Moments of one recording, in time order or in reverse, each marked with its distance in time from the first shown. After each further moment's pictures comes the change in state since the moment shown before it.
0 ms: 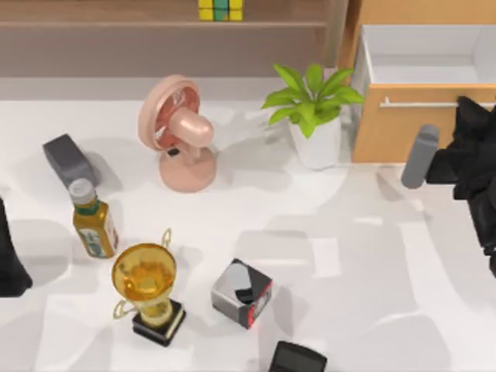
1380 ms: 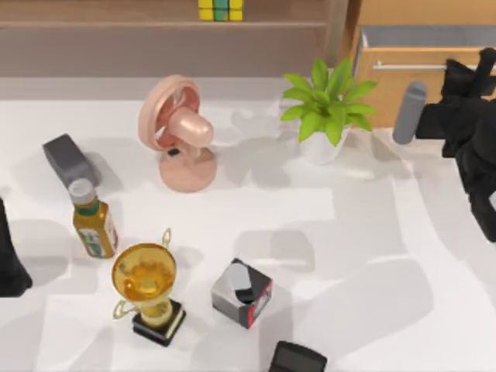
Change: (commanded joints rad) left arm 0.000 0.000 0.000 0.000 0.000 0.000; right arm -0.053 0.109 0.283 -0.175 -0.045 0.003
